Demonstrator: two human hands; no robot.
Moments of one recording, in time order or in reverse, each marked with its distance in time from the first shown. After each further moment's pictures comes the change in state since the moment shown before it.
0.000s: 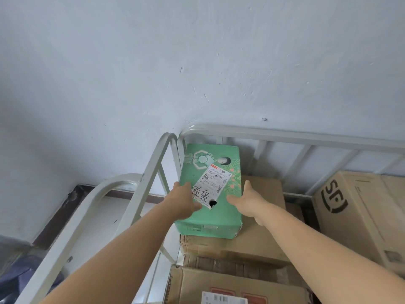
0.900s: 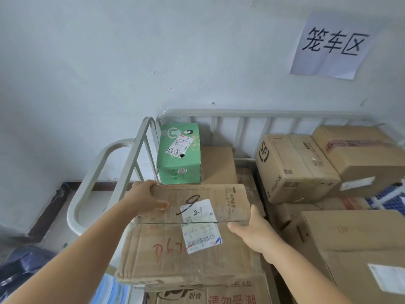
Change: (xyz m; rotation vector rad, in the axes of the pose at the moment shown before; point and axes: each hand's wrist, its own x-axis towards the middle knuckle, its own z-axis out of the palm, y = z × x) left_hand -0.255 -0.044 0.036 -0.109 0.073 0.038; right_hand -0.326 0.171 0.040 0.150 0.178 0.048
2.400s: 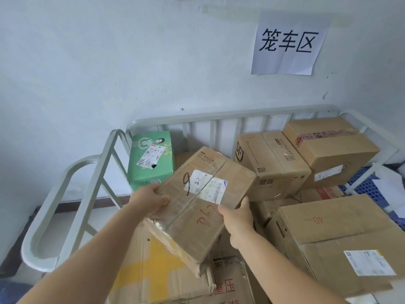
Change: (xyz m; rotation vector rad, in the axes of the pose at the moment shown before) left_hand 0.016 0.100 0.041 -0.161 0.016 -0.026; right_hand 0.041 0.010 -0.019 0.763 0.279 0.113
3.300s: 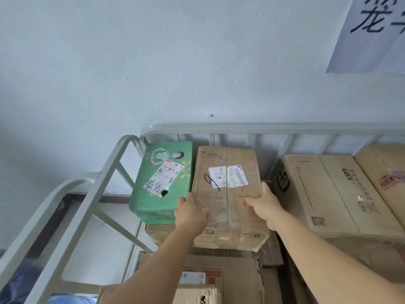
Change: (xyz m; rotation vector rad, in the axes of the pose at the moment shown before) left_hand 0.167 0.065 0.078 -0.029 0.102 -0.177; right_hand 0.262 -0.089 0.066 -0.510 -0.266 -0.155
